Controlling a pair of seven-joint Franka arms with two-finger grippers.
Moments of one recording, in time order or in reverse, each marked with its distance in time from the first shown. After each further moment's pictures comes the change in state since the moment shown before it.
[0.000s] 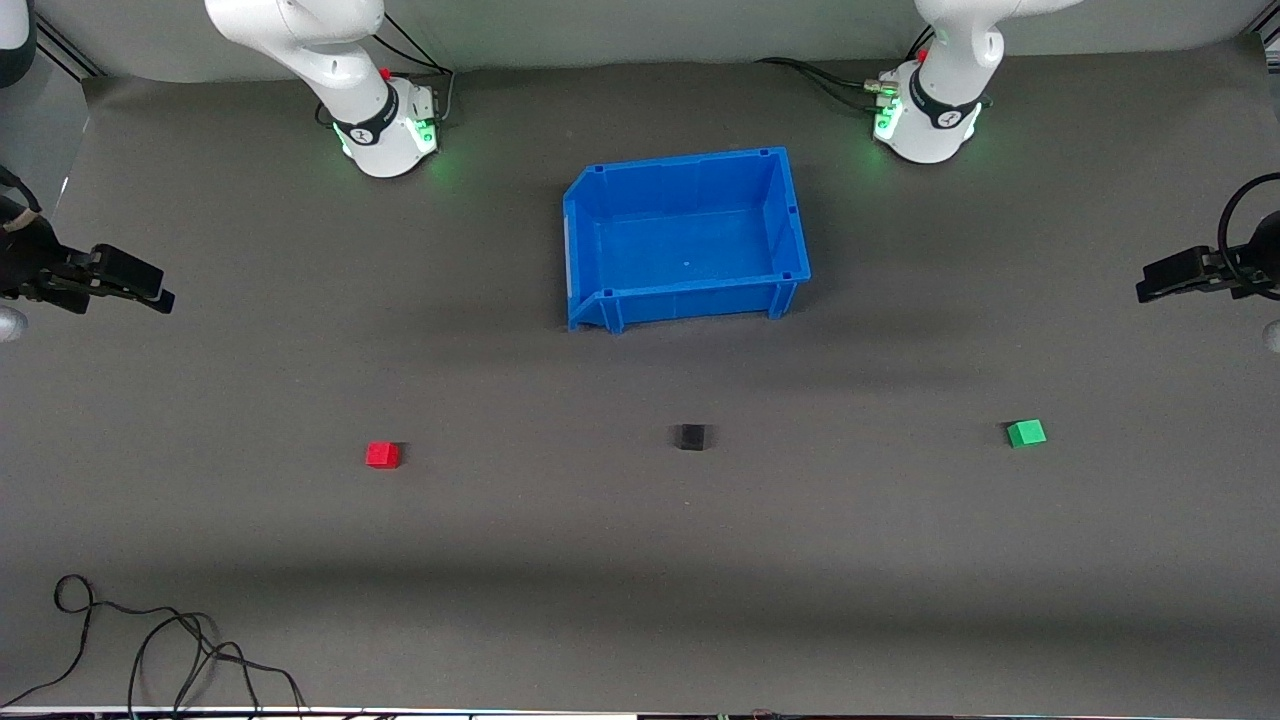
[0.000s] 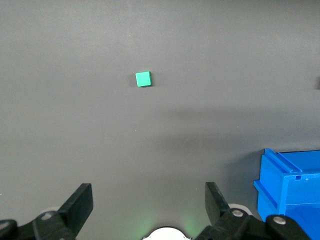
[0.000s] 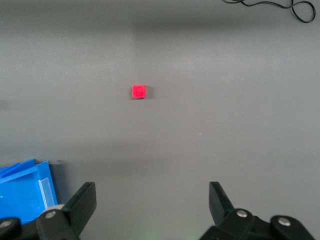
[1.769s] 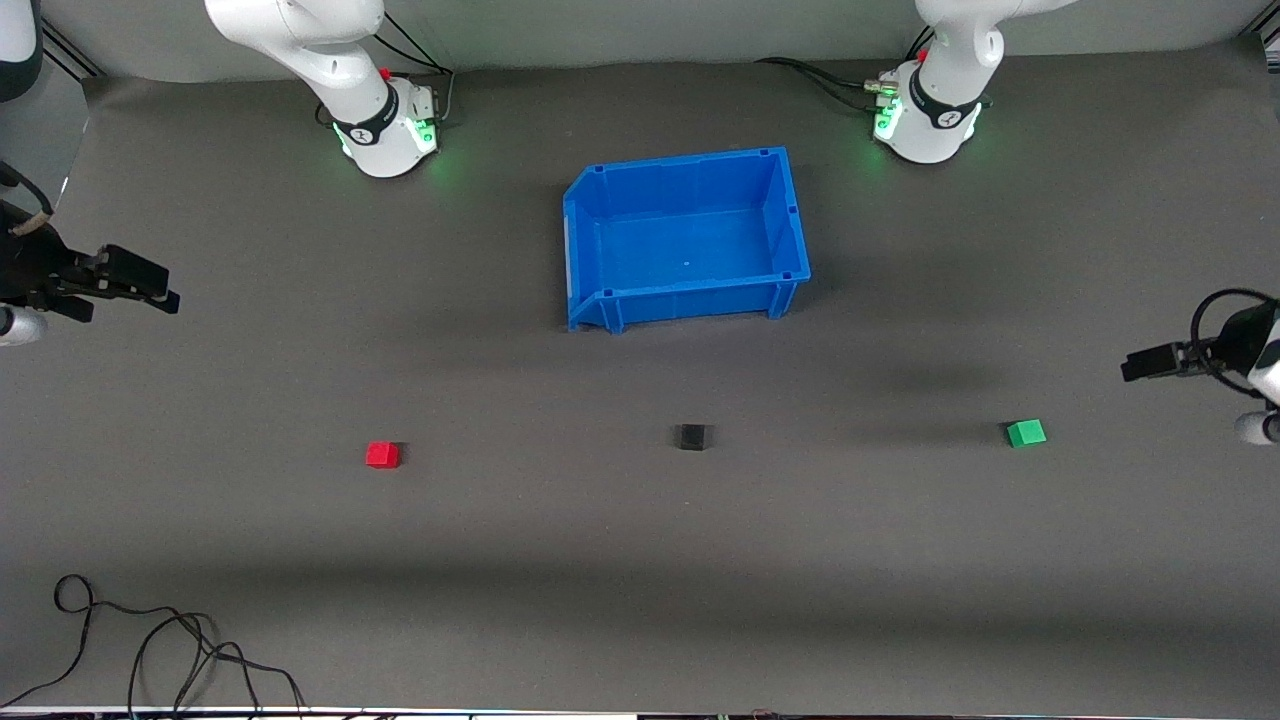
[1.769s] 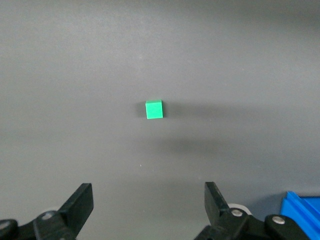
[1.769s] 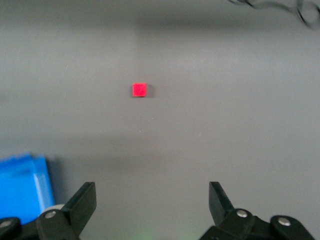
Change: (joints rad) left arm 0.056 0.156 0.002 -0.092 0.001 0.267 0.001; right arm -0.001 0.015 0.002 -0.002 0.005 0.009 0.085
